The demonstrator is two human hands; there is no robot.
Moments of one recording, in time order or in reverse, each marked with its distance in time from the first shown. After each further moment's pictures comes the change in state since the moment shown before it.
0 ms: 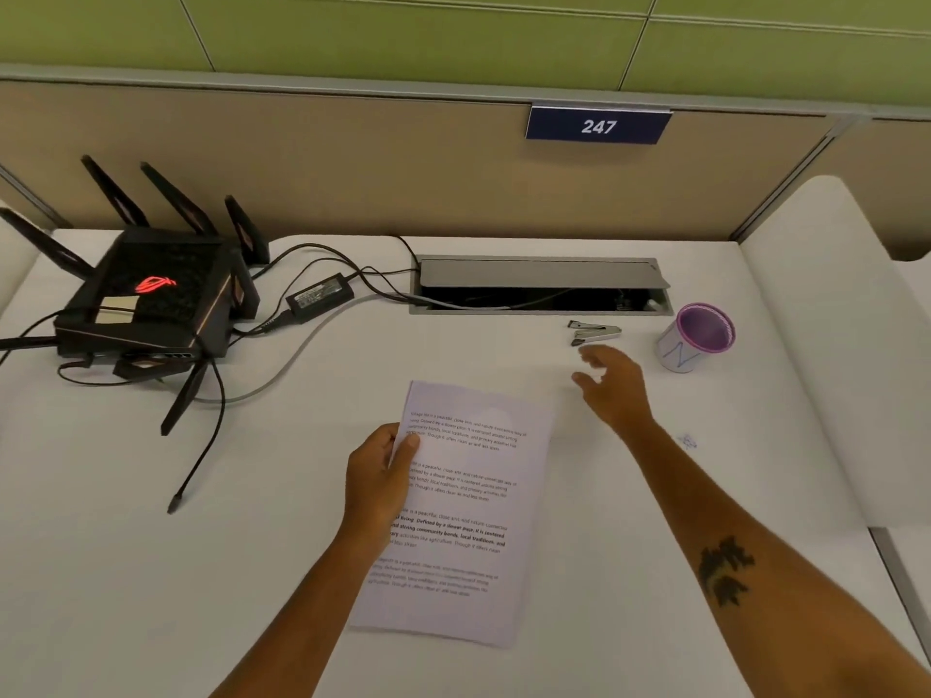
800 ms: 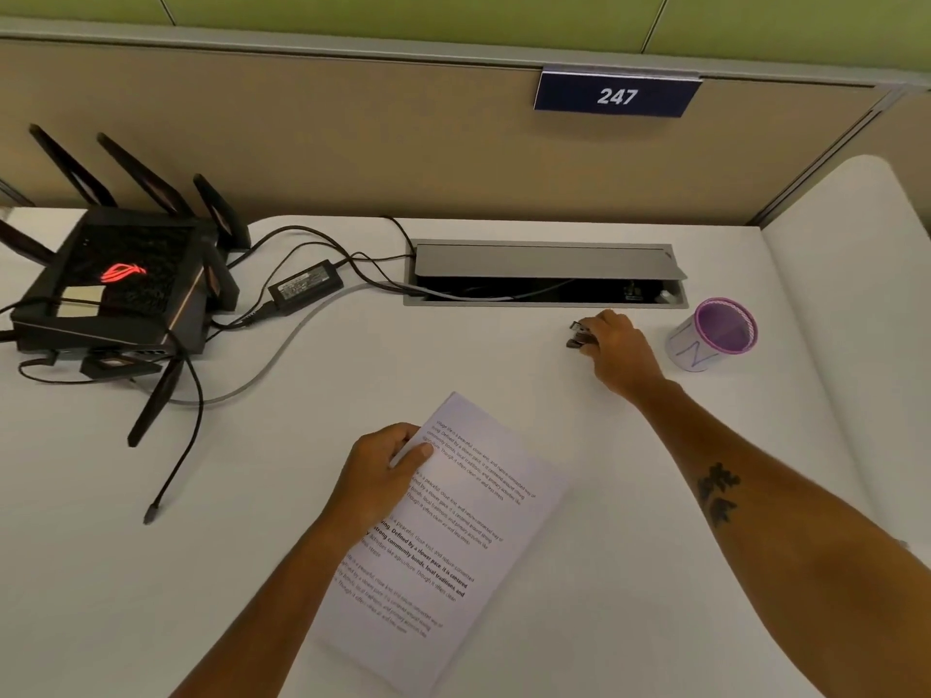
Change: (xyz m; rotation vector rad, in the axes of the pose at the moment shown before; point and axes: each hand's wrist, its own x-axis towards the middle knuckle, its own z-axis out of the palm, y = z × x) left_hand 0.033 0.011 -0.007 0.234 -0.320 0.061; right_hand 0.085 0.032 0.010 -0.475 -0.118 -0.316
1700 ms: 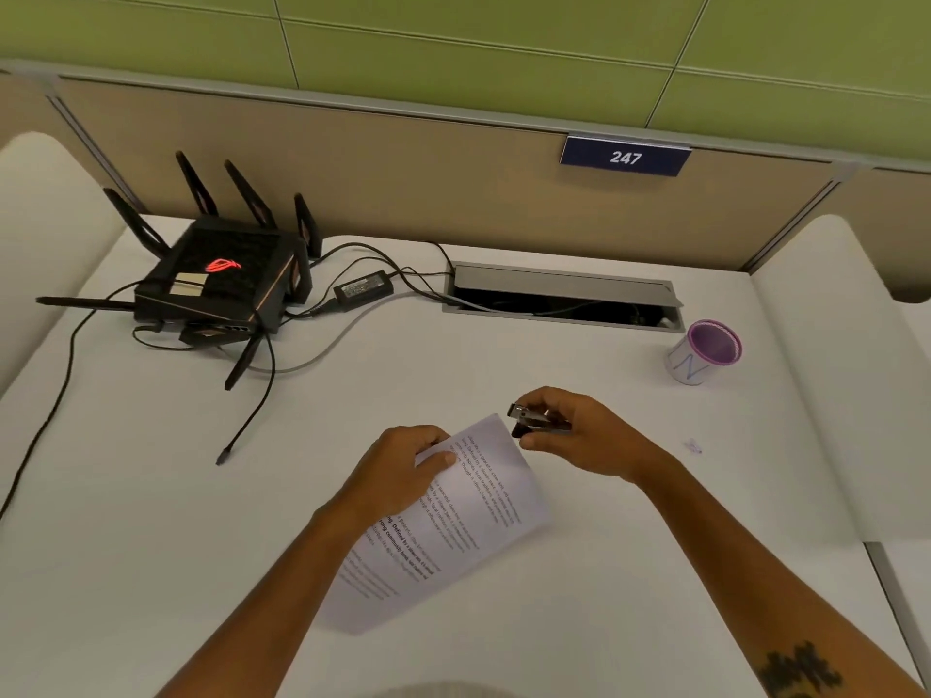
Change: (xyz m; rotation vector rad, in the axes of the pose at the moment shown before) left_hand -0.088 0.010 -0.028 0.171 -0.088 0.180; right_hand -0.166 -0.162 -0.099 0.650 -0.460 -0.130
